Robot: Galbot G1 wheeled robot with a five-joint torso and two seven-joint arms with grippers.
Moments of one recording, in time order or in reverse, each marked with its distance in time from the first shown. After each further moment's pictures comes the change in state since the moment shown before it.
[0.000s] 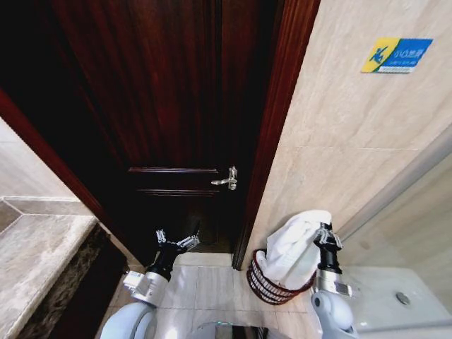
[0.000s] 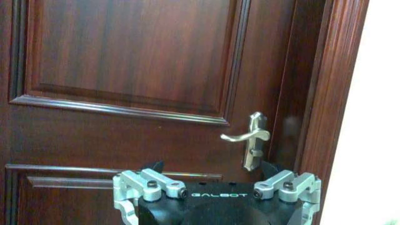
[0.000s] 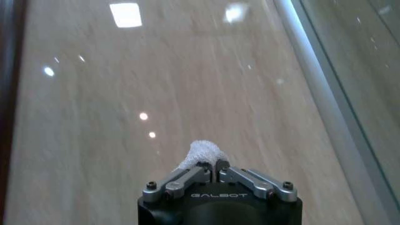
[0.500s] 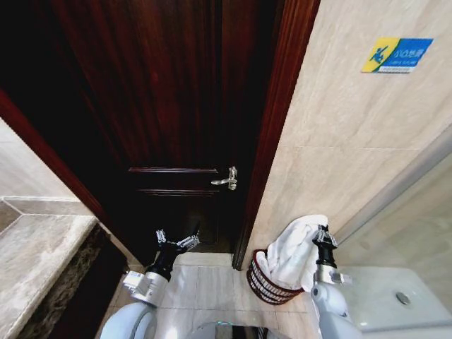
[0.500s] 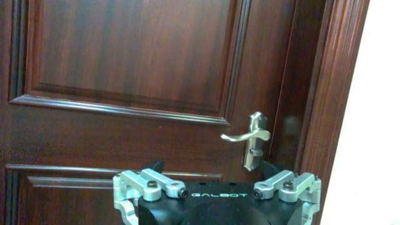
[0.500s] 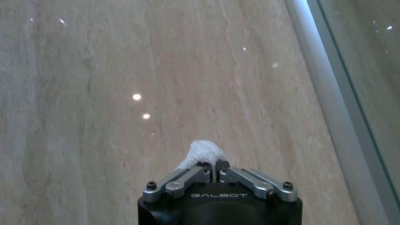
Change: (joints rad) left arm 0.000 0.000 0.000 0.000 0.000 0.000 0.000; right arm 0.129 -0.044 -0.011 -0.205 0.001 0.003 -0.013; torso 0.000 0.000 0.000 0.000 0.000
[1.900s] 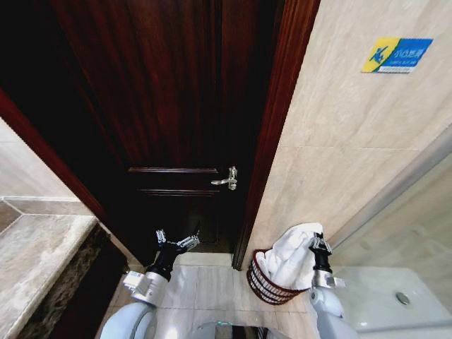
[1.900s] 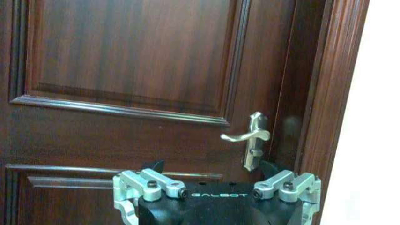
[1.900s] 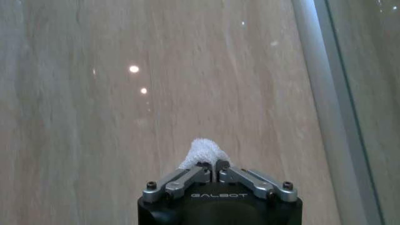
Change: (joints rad) left arm 0.000 0.000 0.000 0.000 0.000 0.000 0.000; right arm 0.055 -0.012 -0.025 -0.256 -0.009 0.084 -0.045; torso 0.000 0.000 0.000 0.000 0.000
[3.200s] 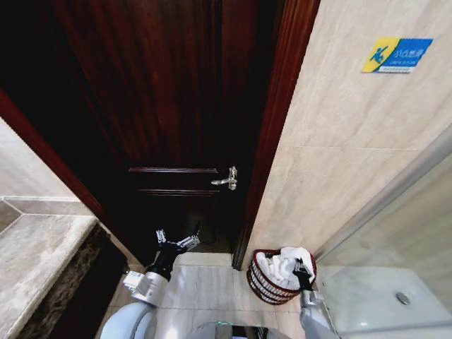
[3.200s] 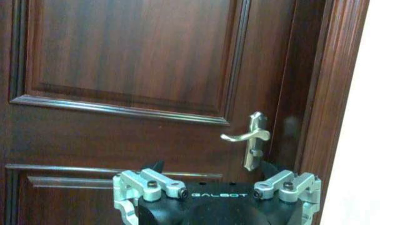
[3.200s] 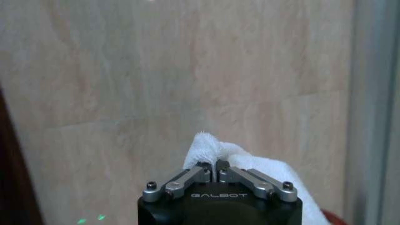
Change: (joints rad) left arm 0.000 0.000 0.000 0.000 0.000 0.000 0.000; right arm 0.202 0.037 -0.010 -0.601 -0.119 0.021 -0.161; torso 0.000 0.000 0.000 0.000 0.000
